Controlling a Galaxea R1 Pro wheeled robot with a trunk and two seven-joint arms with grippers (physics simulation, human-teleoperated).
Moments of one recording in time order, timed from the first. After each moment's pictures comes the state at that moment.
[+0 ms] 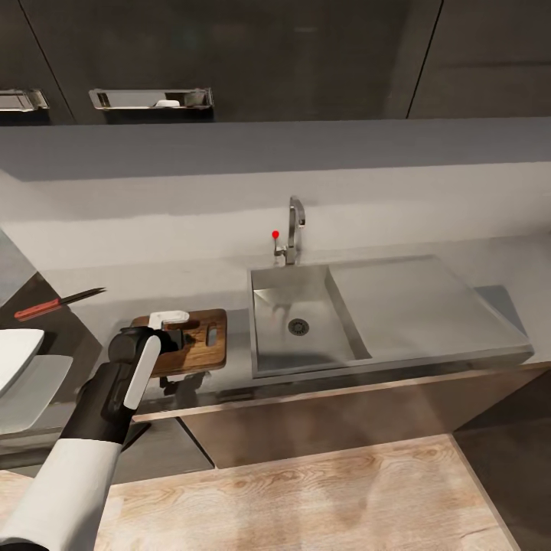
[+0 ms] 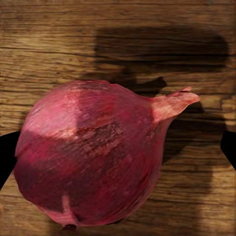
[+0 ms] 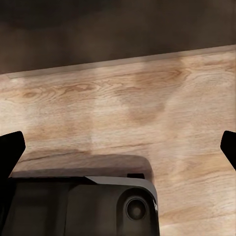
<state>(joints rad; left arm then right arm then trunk) -0.74 0.05 -0.04 -1.31 0.27 1.01 0.37 0.25 0.04 0.03 -0.72 0.02 -0.61 -0.05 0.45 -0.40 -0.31</state>
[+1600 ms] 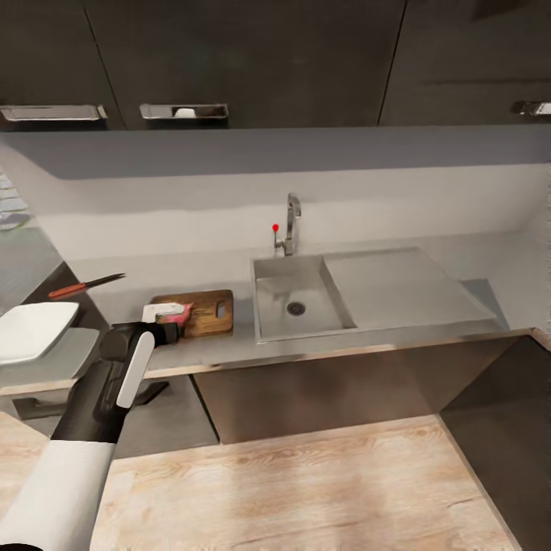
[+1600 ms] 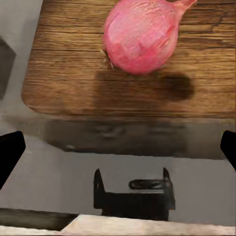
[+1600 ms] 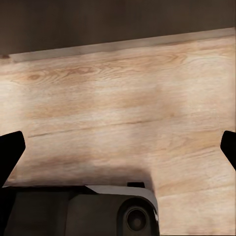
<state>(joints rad) -0.74 0.07 -0.04 -1.38 0.27 1.01 0.37 0.25 0.04 0.03 -0.72 0.02 -0.61 -0.05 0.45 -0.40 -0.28</state>
